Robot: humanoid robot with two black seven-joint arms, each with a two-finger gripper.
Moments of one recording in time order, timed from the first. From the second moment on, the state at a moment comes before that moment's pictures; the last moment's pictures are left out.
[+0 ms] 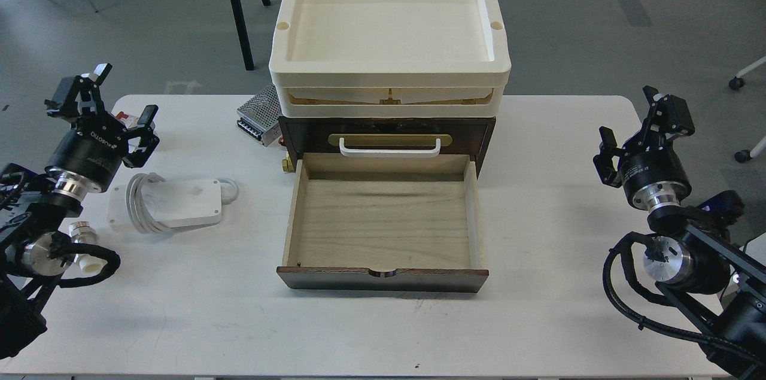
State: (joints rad) left arm -0.39 0.51 -1.00 -0.77 0.37 -0.47 -0.49; right arm 0.33 -0.49 0.85 1.23 -0.19 -0.24 0.49
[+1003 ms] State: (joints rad) left arm -0.55 0.89 -0.95 -0.73 1.21 -0.33 -0.49; right arm 0.33 -0.49 0.85 1.23 -0.19 -0.24 0.49
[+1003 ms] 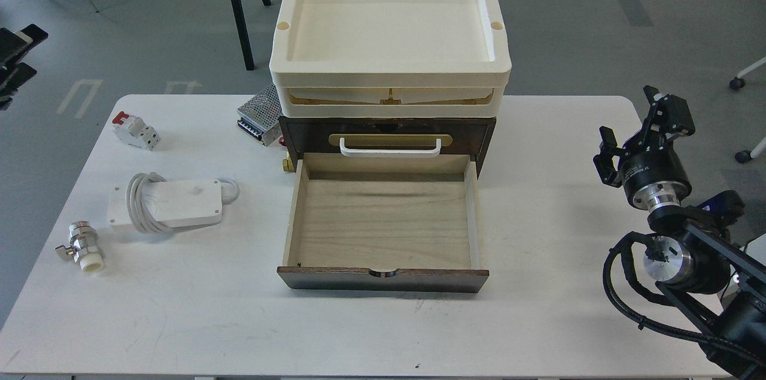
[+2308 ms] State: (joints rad) left arm -0.55 0.74 -0.45 -0.68 1.69 -0.01 -0.49; right arm 0.33 -0.49 0.85 1.23 -0.19 -0.23 0.49
